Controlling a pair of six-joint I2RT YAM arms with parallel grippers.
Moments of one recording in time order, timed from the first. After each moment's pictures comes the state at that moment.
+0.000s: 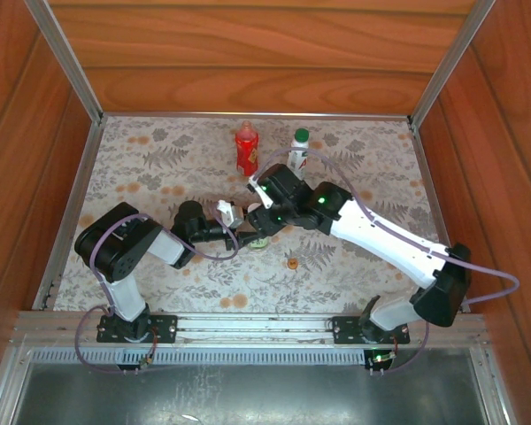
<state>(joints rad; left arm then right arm) -0.61 1.77 0.43 1.22 0.81 0.09 0.98 1.42 1.36 -0.88 0.08 0.18</state>
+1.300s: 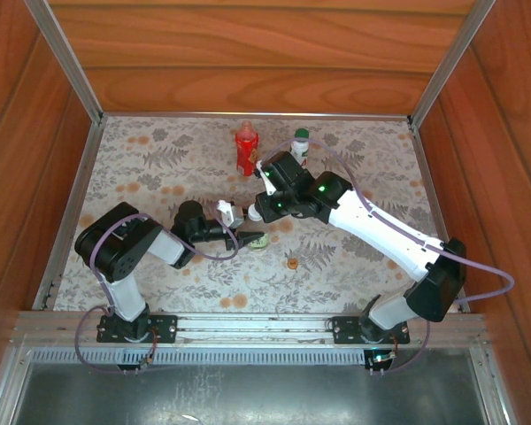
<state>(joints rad) -0.61 1.78 0.43 1.22 0.81 0.08 0.89 1.49 1.41 -0.88 0.01 0.33</state>
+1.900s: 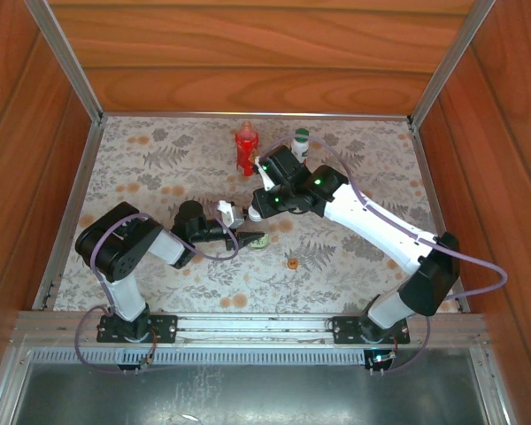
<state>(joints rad) -0.61 1.78 0.43 1.22 0.81 0.09 0.88 1.54 1.46 -0.89 -0.04 0.35</state>
